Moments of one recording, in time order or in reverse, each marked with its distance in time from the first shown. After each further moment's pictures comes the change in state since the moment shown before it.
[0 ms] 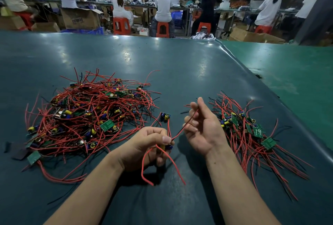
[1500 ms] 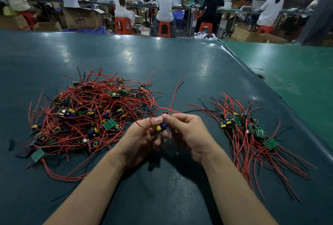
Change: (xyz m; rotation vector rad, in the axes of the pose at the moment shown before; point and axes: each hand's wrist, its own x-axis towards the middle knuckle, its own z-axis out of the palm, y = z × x) left_hand -0.004 0.011 0.009 -0.126 0.269 0.055; right_hand -0.004 0.027 -0.006 -0.837 -0.205 -0.087
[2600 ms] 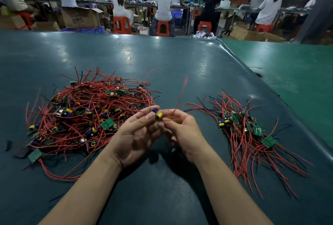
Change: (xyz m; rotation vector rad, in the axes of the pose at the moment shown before) left_hand -0.002 0.001 -0.009 -0.312 -0.117 0.169; right_hand -0.001 0.001 0.015 0.050 0.113 -0.051
